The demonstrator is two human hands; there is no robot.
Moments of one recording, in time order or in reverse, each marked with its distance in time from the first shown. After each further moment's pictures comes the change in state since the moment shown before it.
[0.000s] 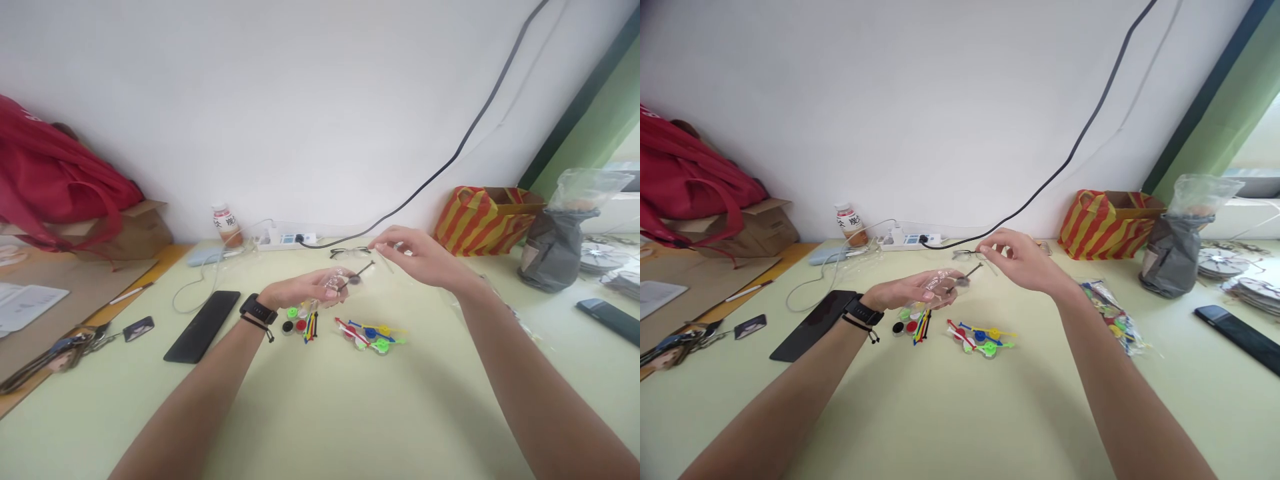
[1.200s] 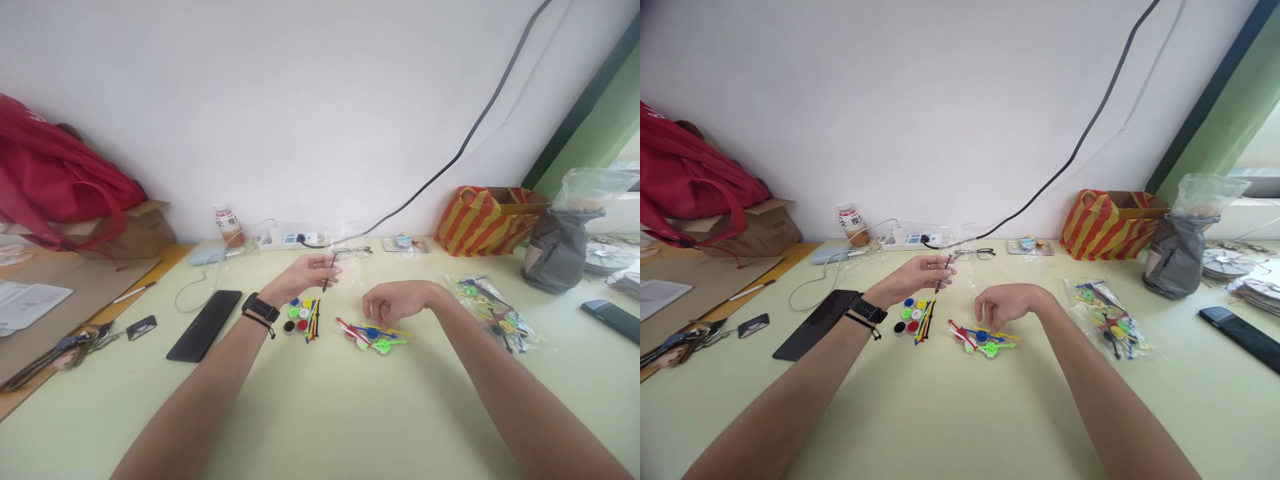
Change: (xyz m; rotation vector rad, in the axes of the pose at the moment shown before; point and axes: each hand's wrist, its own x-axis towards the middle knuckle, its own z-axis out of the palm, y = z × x) left_hand 0.008 -0.018 -0.016 -0.055 0.563 -0.051; right_hand 0.003 0.054 0.057 0.148 -1.060 0.259
